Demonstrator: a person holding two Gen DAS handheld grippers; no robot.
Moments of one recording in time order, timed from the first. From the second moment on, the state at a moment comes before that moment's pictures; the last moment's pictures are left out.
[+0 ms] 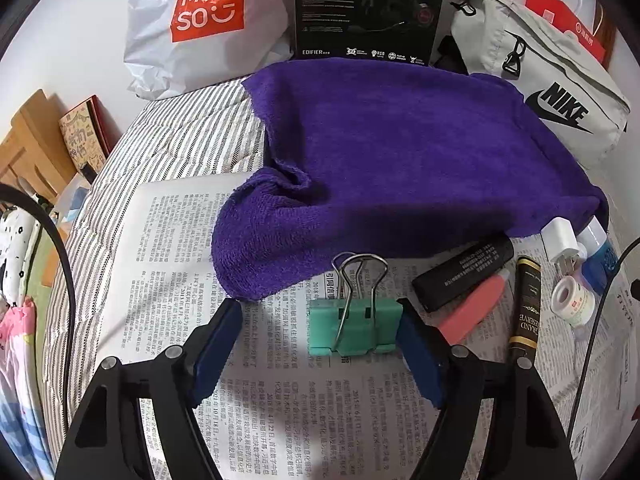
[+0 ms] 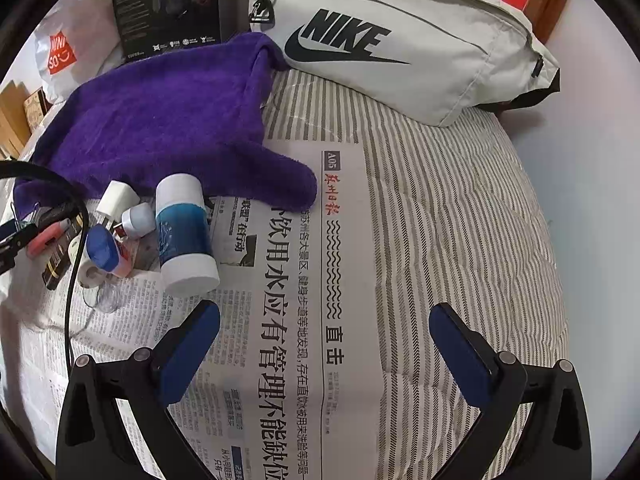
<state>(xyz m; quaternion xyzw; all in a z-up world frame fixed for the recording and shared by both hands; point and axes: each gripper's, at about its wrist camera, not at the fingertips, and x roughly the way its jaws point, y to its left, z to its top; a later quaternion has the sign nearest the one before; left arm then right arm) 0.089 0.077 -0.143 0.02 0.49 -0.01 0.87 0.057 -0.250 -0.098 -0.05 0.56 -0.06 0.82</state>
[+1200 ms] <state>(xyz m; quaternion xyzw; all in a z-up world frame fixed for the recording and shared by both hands) 0.085 0.087 -0.135 0.02 0.51 -0.02 0.86 0.063 -0.244 -0.100 0.01 0.54 0.02 0.84</state>
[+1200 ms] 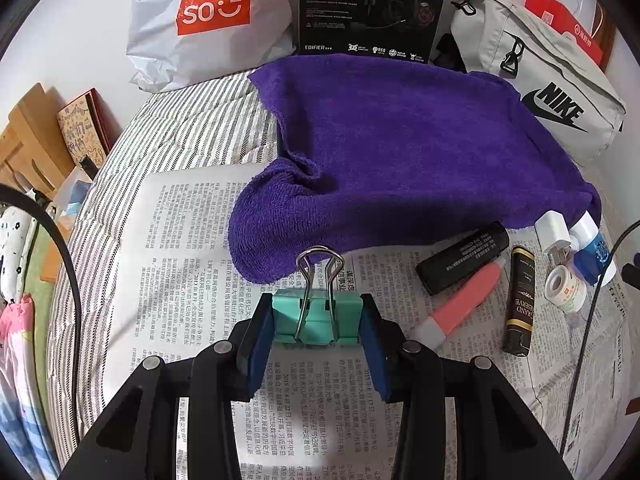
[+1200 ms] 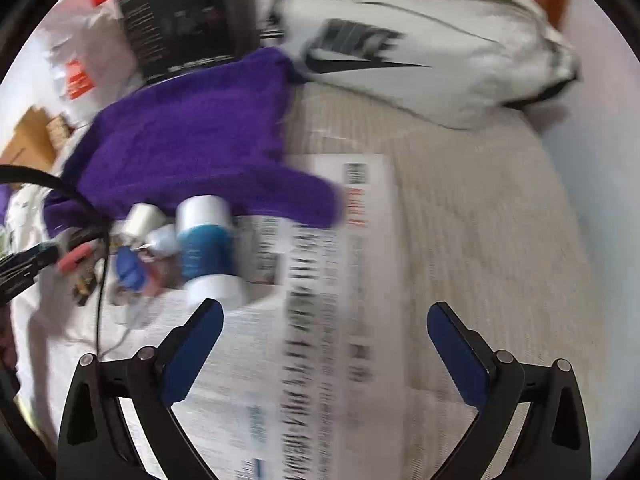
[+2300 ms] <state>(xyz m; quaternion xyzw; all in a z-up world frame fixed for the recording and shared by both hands) 0.086 0.086 -0.136 0.02 0.51 -0.02 0.86 0.099 -0.185 -0.124 -0.07 0.55 0.10 0.83</state>
